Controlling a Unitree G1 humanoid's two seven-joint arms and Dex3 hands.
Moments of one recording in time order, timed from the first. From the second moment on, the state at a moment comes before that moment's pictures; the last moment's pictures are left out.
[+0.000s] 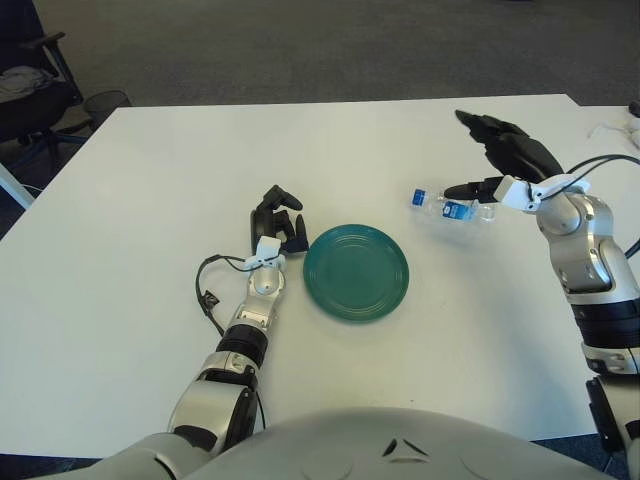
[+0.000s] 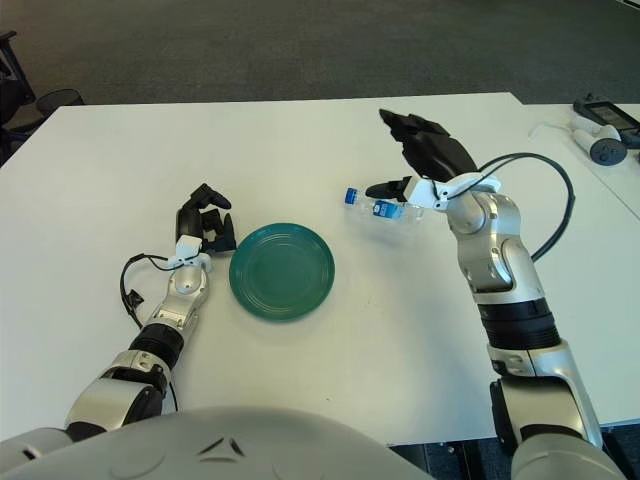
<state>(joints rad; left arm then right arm) -0.29 -0.04 -0.02 0.78 0.20 -0.51 0.40 -0.38 -0.66 0.11 -0.07 -0.60 0.04 0.45</state>
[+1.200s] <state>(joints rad) -0.30 -0.04 -0.01 0.79 0.19 -0.51 0.39 -0.53 -0.75 0.37 0.44 -0.69 -0.30 0.49</state>
